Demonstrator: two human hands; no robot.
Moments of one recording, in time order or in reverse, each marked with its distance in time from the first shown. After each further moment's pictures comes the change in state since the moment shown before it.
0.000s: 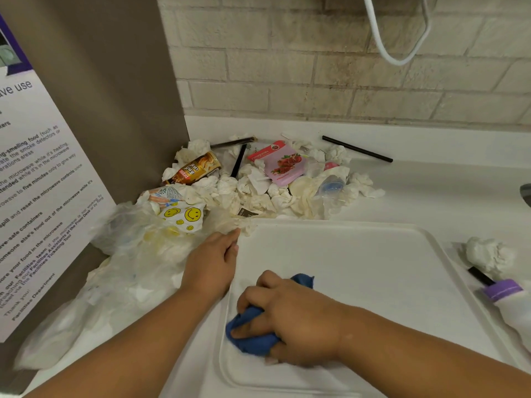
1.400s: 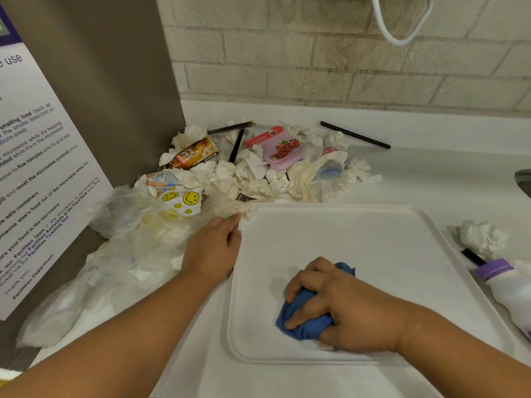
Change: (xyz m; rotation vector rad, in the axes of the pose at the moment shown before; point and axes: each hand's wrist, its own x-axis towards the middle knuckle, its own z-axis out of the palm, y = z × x) left_hand -0.003 0.003 0.000 0.082 -0.019 0.044; right_hand -0.068 0.006 -0.002 0.207 0.088 0.172
